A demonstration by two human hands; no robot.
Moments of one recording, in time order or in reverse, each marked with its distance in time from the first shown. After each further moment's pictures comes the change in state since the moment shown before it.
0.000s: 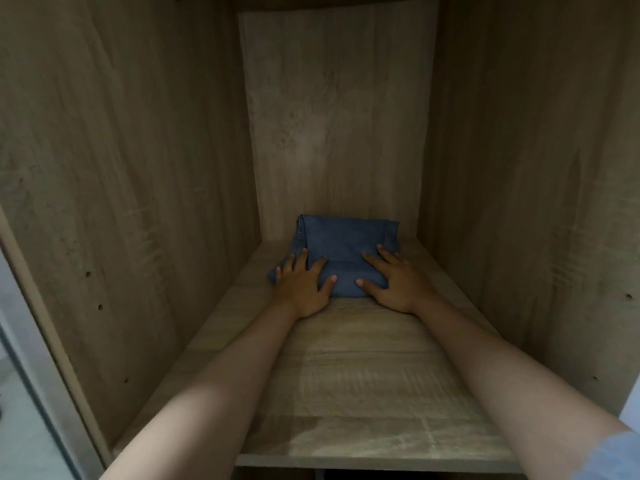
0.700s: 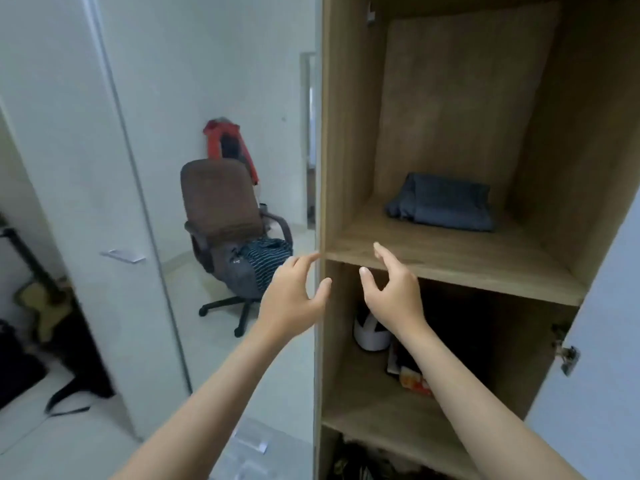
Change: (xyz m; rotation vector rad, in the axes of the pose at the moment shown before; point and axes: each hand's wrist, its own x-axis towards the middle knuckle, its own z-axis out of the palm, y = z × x) left_hand -0.414 -0.037 -0.114 -0.264 0.467 -0.169; right_hand -0.301 -0.258 0.019 0.668 0.261 -0.161
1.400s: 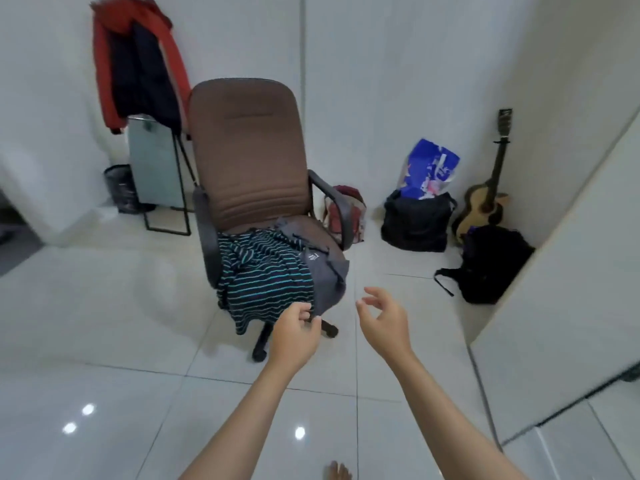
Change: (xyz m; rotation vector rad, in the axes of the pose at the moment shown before) left_hand -0.532 -0.198 -0.361 0.211 0.852 -1.317; right_hand -0.430 -0.350 0.380 0.505 -1.244 -0.262
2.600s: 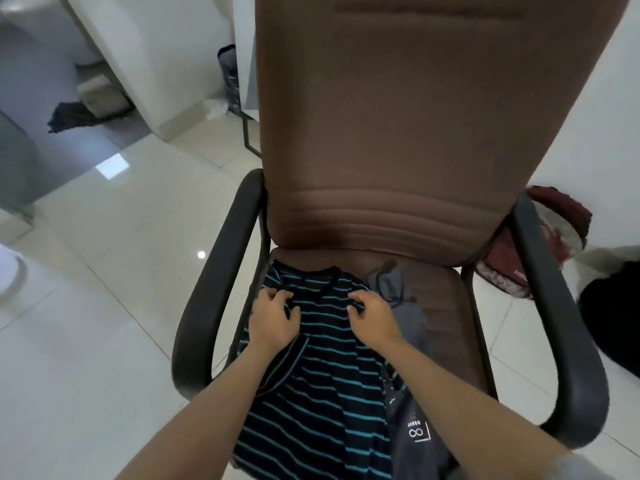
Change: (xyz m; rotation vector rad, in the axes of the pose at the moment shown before) left_hand 0.648 -0.290 -0.042 0.434 0.265 -0.529; right_hand 0.631 0.075 0.517 -0.387 -0.988 -0.168
